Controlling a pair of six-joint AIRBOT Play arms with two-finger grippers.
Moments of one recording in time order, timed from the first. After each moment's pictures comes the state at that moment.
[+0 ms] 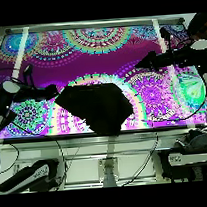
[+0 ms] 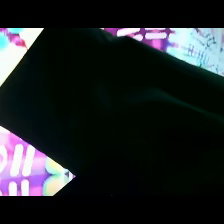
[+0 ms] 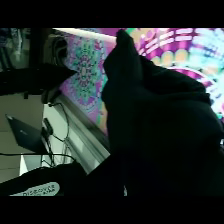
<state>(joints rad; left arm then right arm) 0.11 -1.20 0.95 0.94 -1.02 -1.38 -0.14 -1.51 1.45 -0.48 1.47 1.18</state>
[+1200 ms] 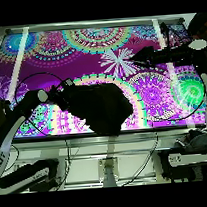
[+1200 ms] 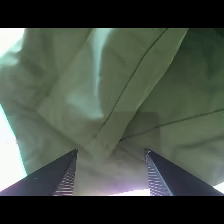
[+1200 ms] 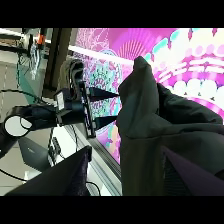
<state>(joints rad) -0.18 -1.29 0.86 1.34 -0.72 -0.57 -0.11 -1.51 1.45 -0.43 1.36 1.17</state>
